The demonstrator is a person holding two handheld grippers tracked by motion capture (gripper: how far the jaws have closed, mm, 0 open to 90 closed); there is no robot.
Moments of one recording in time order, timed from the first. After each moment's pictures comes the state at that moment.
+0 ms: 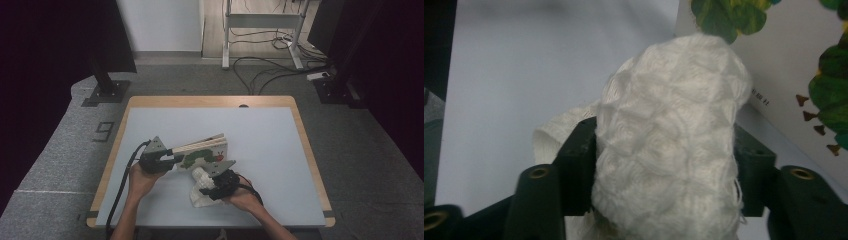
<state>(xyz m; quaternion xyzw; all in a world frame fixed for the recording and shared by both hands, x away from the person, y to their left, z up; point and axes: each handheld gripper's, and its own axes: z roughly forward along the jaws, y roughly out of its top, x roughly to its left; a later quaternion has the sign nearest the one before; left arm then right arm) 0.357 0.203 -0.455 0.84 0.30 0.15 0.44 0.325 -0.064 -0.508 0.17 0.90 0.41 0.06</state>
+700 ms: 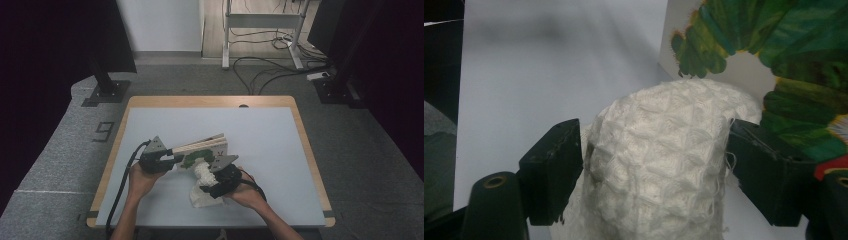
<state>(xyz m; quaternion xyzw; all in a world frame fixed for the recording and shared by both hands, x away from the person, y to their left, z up) 0.357 0.202 -0.455 0.84 0.30 0.15 0.44 0.326 -0.068 -0.479 0.17 0.89 0.41 0.08</state>
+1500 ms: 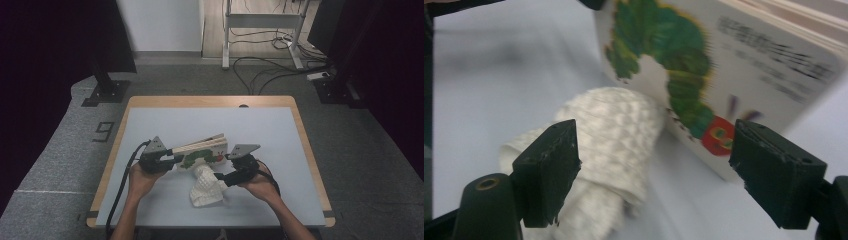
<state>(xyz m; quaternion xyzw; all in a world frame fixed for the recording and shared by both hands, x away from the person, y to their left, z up) 0.357 0.203 -0.455 0.84 0.30 0.15 0.44 0.343 -0.117 -0.458 0.23 0.86 0.44 0.11</state>
